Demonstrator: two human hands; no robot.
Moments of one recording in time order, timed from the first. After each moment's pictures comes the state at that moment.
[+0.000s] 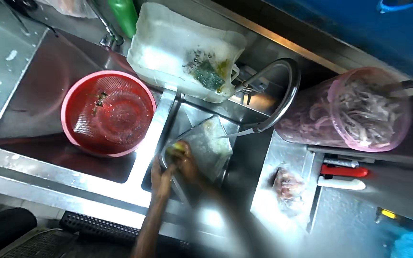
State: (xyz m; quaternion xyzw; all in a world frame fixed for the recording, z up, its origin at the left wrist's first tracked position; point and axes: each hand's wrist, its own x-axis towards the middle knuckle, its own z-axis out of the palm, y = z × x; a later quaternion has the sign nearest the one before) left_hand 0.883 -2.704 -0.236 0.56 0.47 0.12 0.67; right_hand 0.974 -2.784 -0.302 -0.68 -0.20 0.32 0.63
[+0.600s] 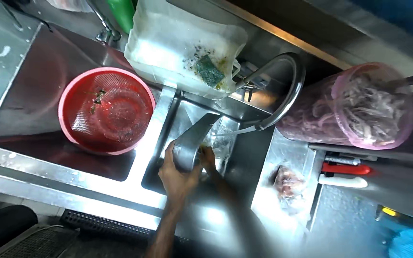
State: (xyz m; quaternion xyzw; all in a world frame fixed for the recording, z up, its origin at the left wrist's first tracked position) left_hand 0.928 -2.734 -0.173 0.79 0.42 0.19 0.42; right_hand 1.019 -2.861 -0.385 -0.90 -0.09 0.35 0.25
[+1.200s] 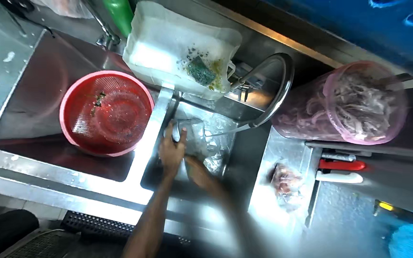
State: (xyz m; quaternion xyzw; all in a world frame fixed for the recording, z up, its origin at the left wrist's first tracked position) left_hand 0.978 -2.691 -0.231 0.78 0.48 0.01 0.39; right_hand 0.987 -2.811 -0.210 -0.62 0.08 0.53 0.57
